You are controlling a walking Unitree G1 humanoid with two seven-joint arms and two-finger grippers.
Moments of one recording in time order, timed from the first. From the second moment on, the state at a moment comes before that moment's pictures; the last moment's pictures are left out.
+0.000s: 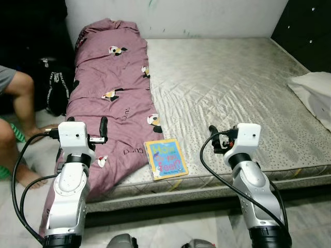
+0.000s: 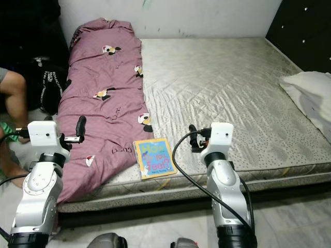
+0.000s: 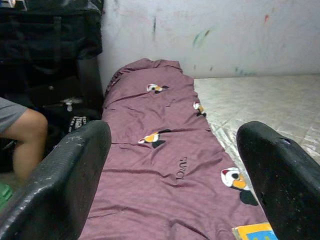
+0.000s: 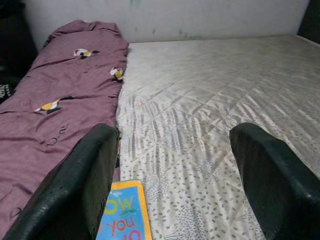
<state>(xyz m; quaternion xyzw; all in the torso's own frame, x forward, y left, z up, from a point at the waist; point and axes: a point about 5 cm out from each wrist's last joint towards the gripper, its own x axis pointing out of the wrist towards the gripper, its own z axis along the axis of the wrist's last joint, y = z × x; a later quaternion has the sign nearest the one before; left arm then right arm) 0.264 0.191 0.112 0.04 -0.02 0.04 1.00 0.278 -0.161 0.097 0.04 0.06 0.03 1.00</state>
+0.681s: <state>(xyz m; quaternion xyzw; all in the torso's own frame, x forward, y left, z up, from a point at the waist) 0.260 0.193 0.112 0.04 -0.01 0.04 1.00 0.282 -0.156 0.104 0.03 0.05 0.04 1.00</state>
